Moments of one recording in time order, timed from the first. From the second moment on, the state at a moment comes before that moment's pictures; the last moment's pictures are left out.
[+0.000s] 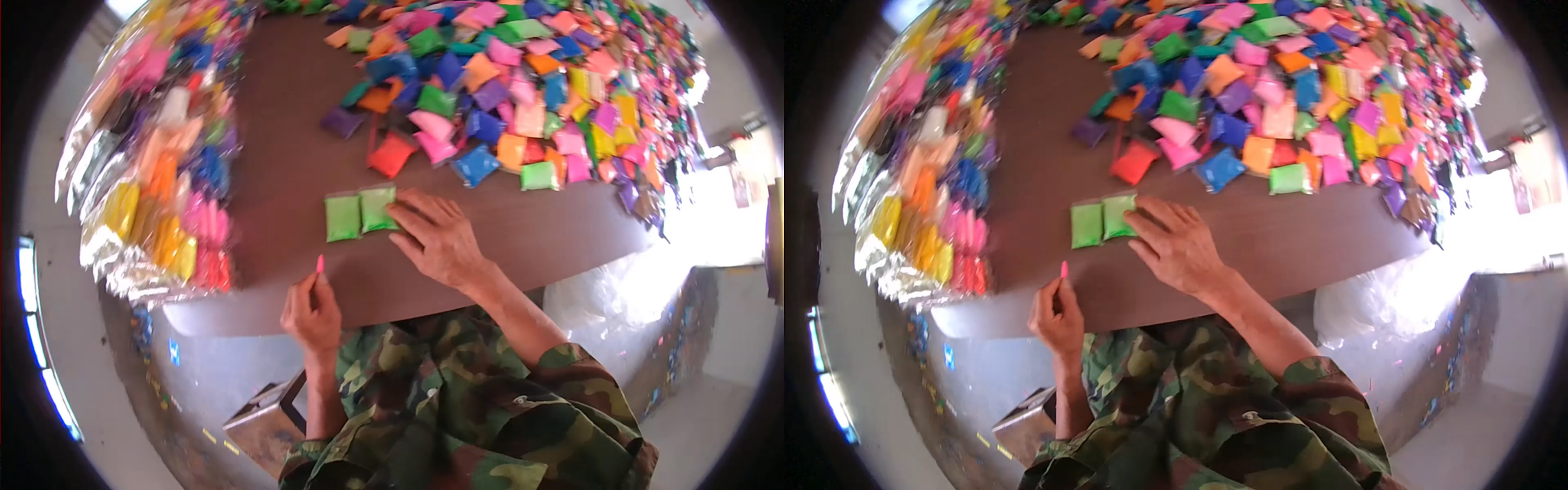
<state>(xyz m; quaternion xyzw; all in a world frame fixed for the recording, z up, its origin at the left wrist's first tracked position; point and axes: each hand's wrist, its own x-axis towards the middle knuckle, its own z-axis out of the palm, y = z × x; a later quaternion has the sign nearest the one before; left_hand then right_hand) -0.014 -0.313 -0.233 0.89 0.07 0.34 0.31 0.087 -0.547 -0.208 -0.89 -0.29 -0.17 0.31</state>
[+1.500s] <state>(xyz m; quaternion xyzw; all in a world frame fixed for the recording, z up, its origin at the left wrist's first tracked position) -0.015 -0.315 -0.236 0.91 0.08 0.30 0.29 0.147 -0.776 -0.169 -0.86 0.08 -0.27 0.43</state>
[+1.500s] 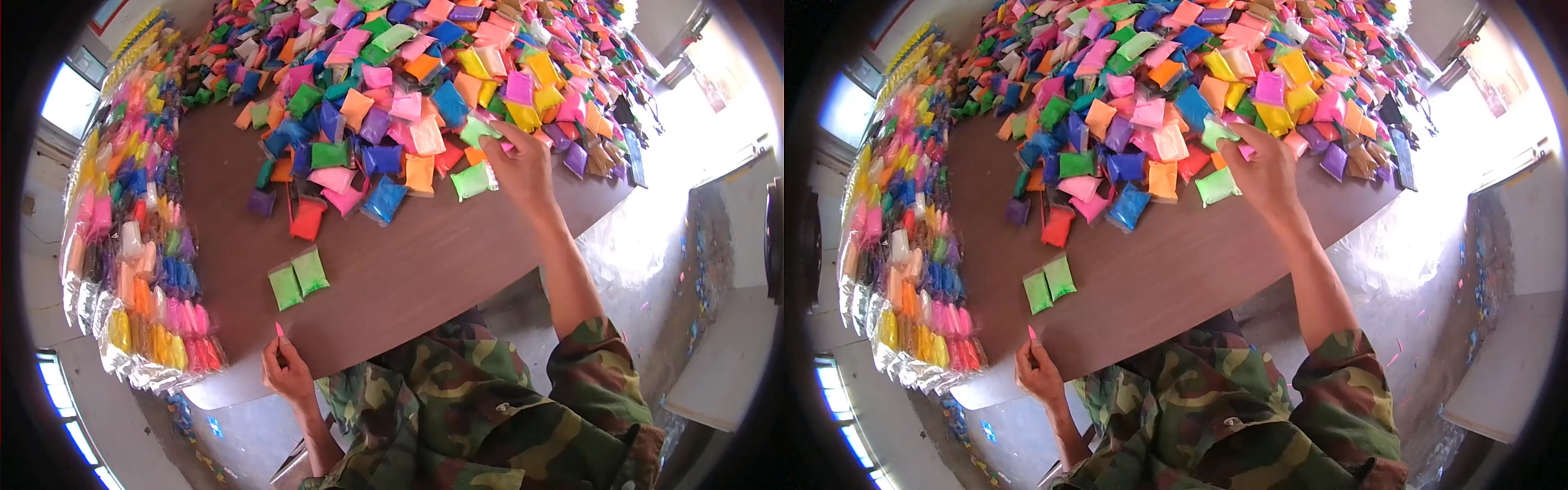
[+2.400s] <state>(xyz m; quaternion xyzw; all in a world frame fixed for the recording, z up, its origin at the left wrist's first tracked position) -0.015 -0.315 -0.237 0.90 0.08 0.31 0.30 0.089 -0.705 -0.179 -0.53 0.17 0.03 0.83</state>
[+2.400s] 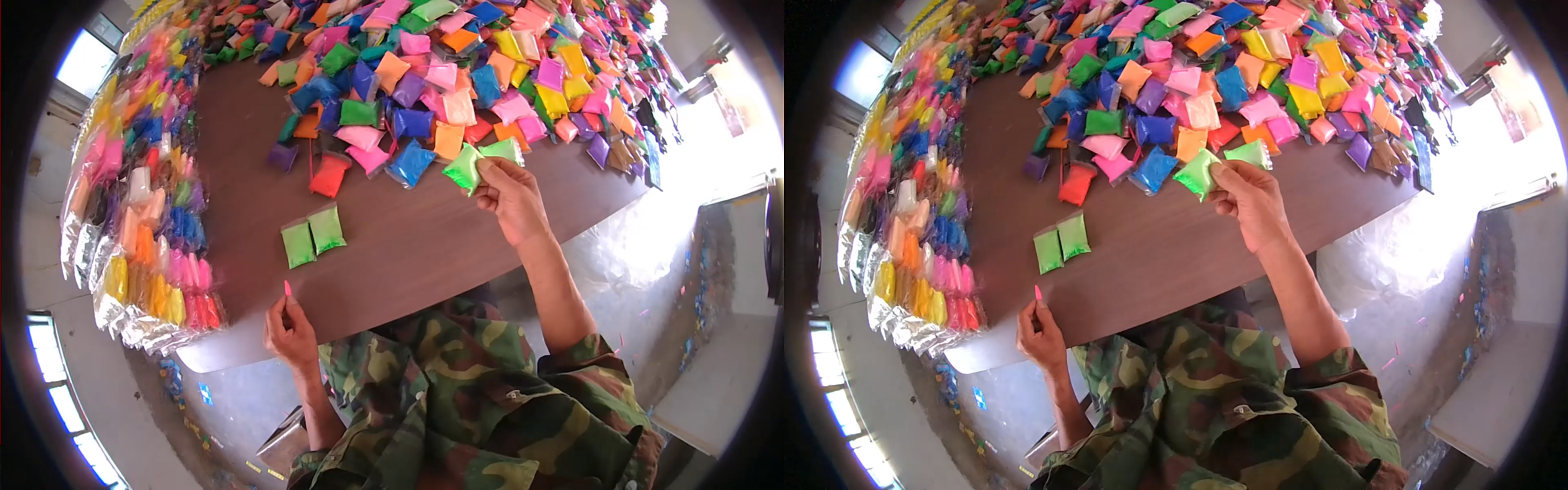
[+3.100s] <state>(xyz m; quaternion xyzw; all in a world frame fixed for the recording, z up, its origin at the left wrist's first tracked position) -0.013 -0.317 -0.231 0.89 0.10 0.30 0.32 0.093 -0.649 -0.187 -0.60 0.11 0.13 0.78</state>
